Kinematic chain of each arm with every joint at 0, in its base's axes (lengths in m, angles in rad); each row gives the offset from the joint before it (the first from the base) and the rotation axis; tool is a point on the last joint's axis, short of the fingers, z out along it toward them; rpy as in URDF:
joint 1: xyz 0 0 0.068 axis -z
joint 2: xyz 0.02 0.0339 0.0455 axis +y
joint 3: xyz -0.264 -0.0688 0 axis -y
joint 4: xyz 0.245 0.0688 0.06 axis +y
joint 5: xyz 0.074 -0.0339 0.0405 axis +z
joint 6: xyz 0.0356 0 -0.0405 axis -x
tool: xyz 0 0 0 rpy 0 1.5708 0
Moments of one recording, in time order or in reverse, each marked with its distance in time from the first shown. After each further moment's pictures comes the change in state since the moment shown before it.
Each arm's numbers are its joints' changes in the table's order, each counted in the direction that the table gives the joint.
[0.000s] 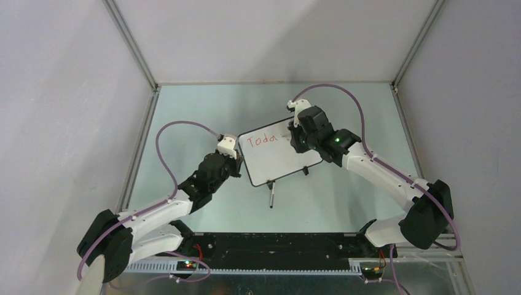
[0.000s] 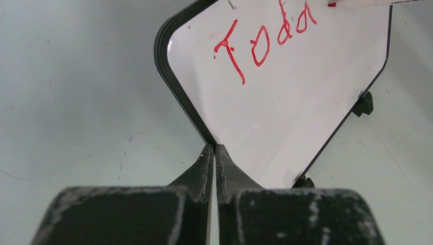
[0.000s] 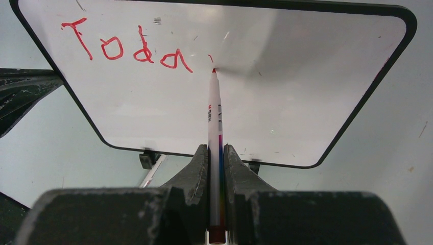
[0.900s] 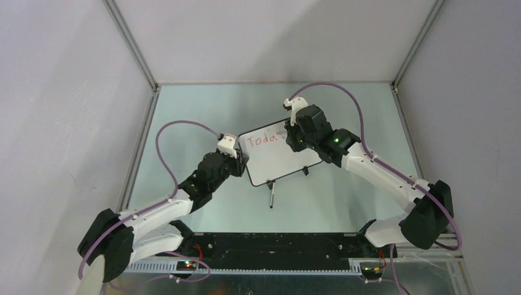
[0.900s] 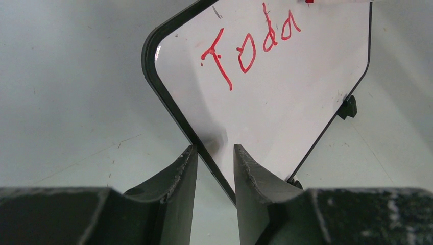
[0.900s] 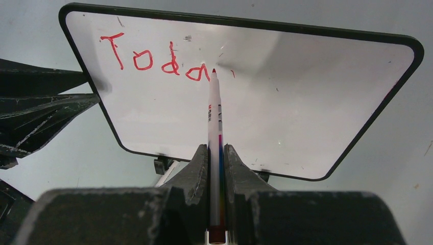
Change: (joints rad) left arm -0.003 0.003 0.000 -0.029 -0.041 0.014; right arm -0.032 -0.001 0.026 -0.024 0.011 0.008
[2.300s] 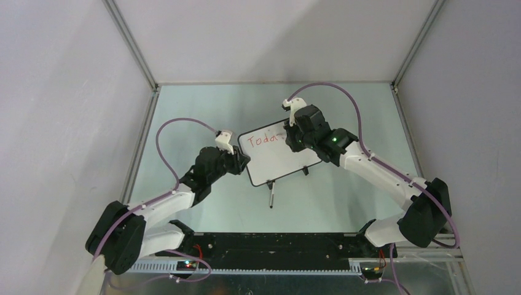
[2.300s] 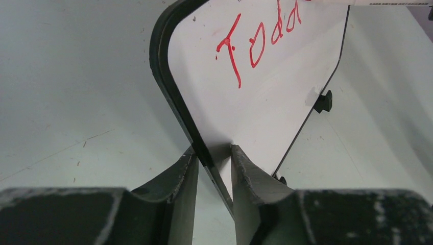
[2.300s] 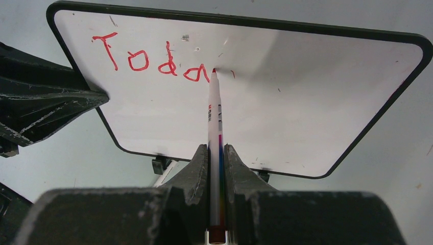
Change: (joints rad) left arm -0.140 0.100 0.000 -0.064 -0.260 0.103; right arm 0.003 0.019 0.002 0.000 0.001 0.000
